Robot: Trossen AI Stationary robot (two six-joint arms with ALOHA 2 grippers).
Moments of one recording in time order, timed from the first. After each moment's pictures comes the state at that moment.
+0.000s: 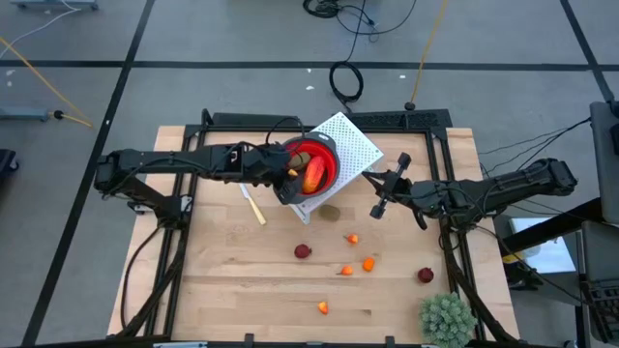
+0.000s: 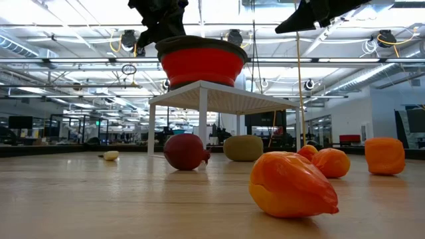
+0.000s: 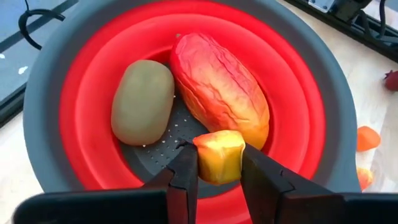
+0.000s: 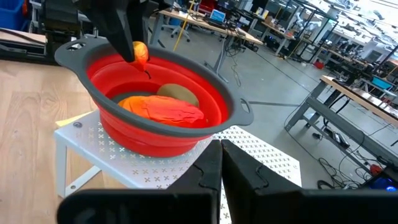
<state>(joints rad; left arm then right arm) 0.10 1.44 1.31 -0.66 -0.21 -0.44 0.19 0.97 0.70 0.02 0.76 -0.17</state>
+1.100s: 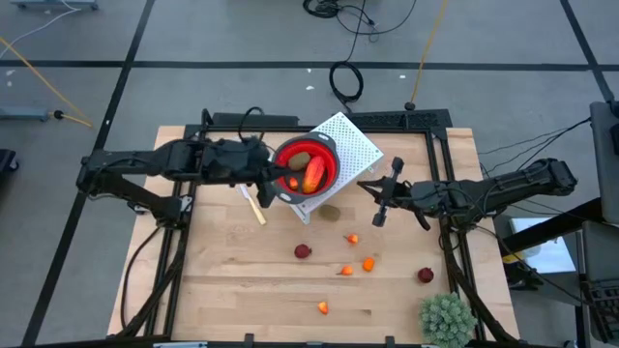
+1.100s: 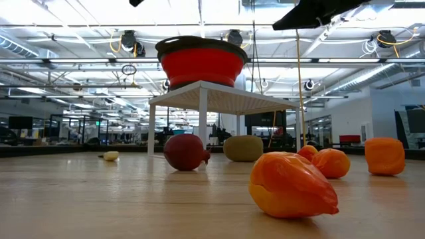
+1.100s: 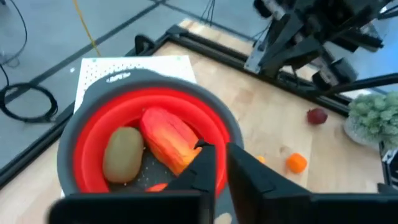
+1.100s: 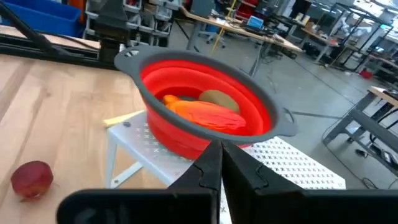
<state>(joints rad) -0.02 1.27 1.40 -0.66 -0.28 -0.37 0.19 0.97 0.70 0.02 0.60 -0.17</state>
